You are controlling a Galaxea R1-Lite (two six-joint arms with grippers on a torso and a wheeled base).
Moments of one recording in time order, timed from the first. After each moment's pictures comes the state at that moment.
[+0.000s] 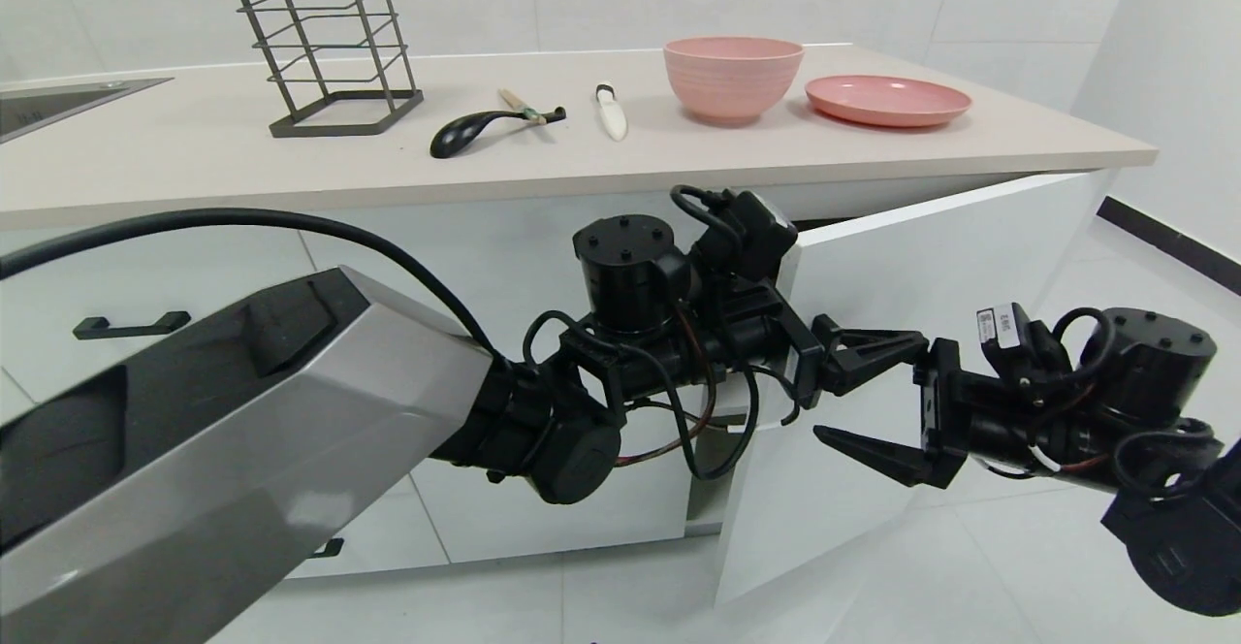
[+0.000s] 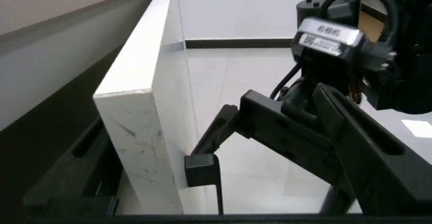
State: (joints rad) left arm -0.87 2.24 -1.36 -1.04 -0.58 0.09; right arm 0.15 1.99 -0.39 -1.49 0.96 -0.27
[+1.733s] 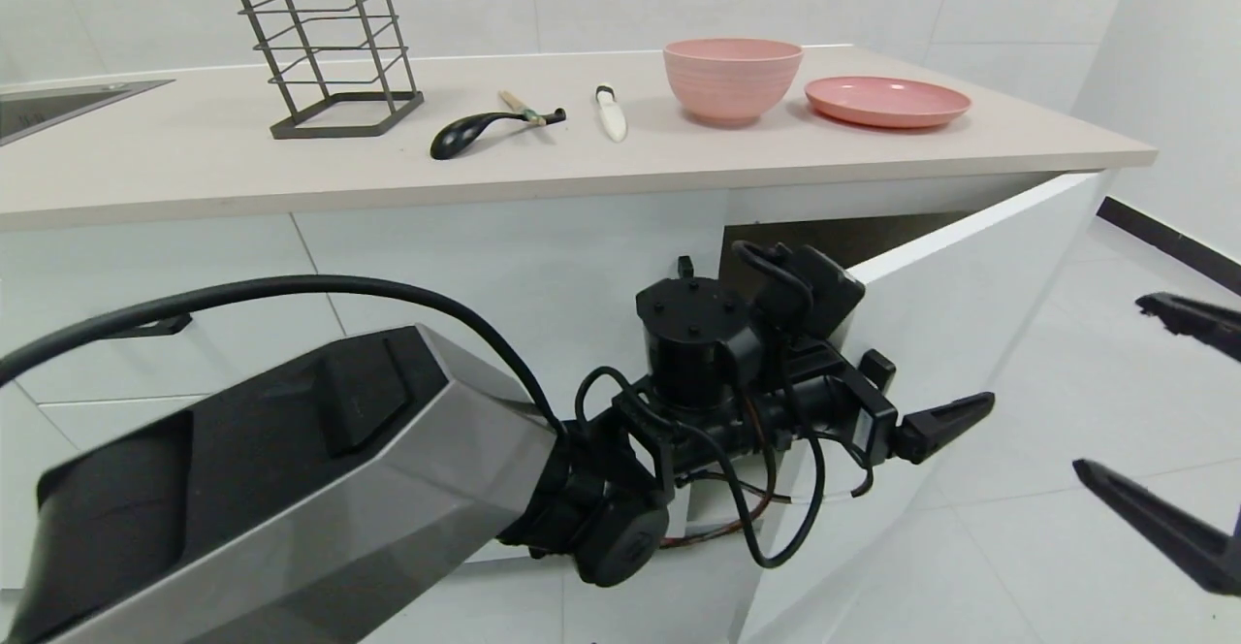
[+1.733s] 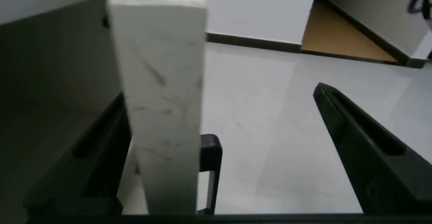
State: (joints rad) left arm -0.96 2.29 -1.33 -1.10 -0.39 -0.04; right arm 0.03 1.20 -0.05 -1.46 0.85 -0.28
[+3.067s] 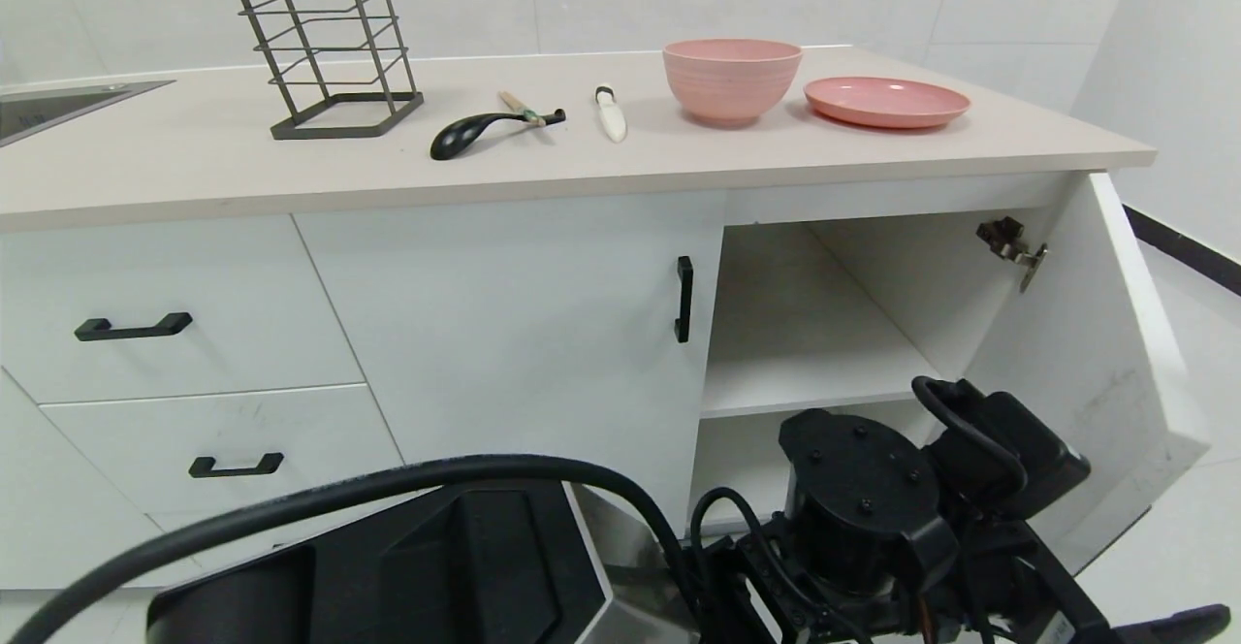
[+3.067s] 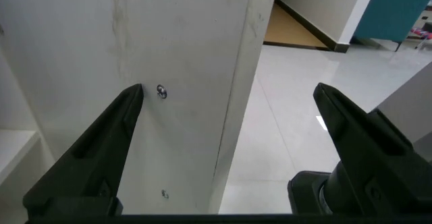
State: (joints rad) left arm -1.18 2.40 -1.38 -1.13 -0.37 -0.08; right arm 0.01 1.14 -0.33 -1.46 0.56 -0.11
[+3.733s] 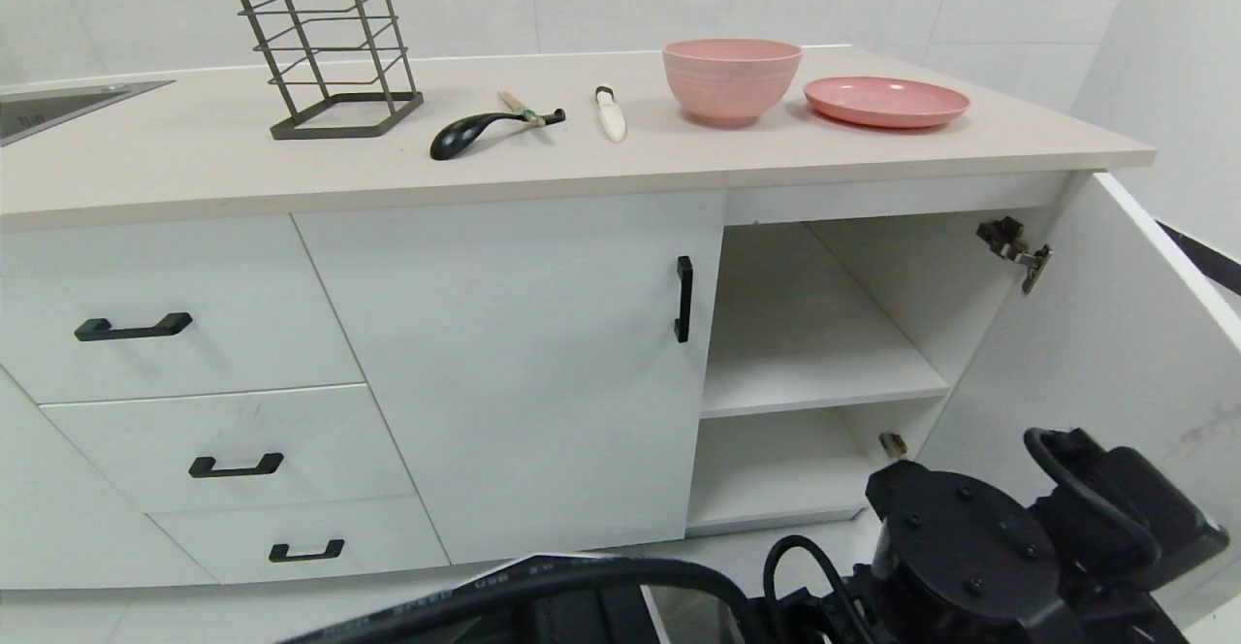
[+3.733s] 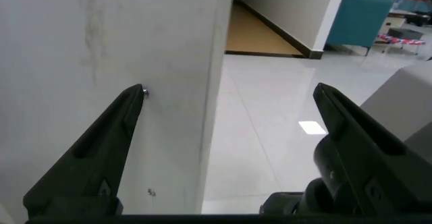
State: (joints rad) left arm -1.26 2.47 -1.53 -1.11 -0.37 -0.09; right arm -0.09 1.14 -0.38 -1.46 0.54 -0.08
